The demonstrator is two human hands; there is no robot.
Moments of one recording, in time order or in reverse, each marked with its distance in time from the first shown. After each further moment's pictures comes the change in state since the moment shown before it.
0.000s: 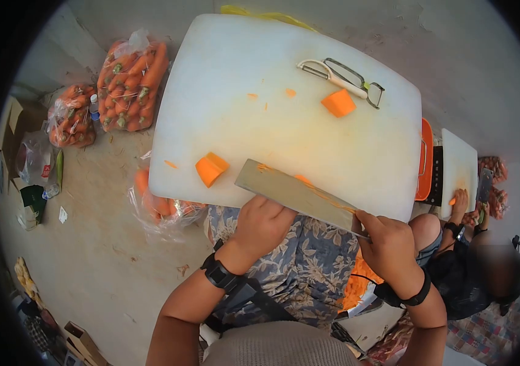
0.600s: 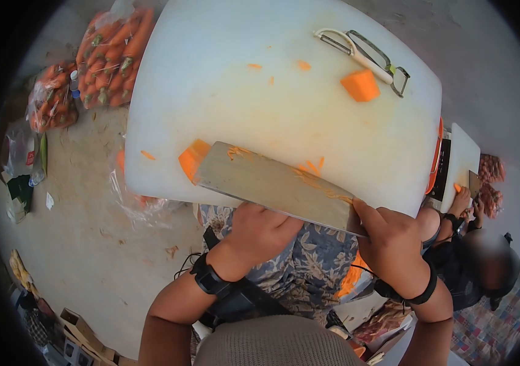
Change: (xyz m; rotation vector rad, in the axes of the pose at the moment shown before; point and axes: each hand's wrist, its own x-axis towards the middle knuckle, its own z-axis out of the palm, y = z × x) left_hand -0.009 -0.003 0.001 0.016 -0.050 -0.010; right_hand 0.038 -0.011 -0.001 -0.038 -0.065 -0.118
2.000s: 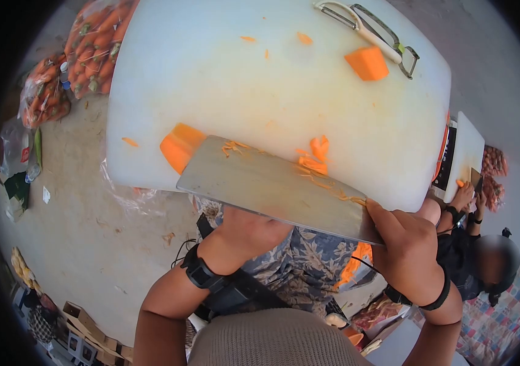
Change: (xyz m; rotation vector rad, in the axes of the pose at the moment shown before) left_hand -0.013 0.000 0.006 -0.081 0.016 -0.080; right_hand -0.010 0.001 -0.015 -0.025 -0.066 -0.037
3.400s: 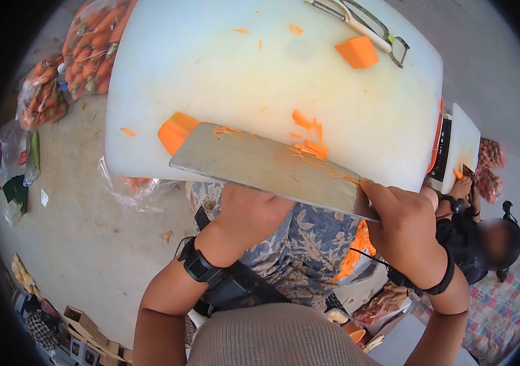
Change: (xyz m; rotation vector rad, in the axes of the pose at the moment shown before) left_hand 0.017 0.004 -0.006 0.083 0.014 0.088; right_hand 0.005 -0.003 0.000 -0.027 -0.019 0.043
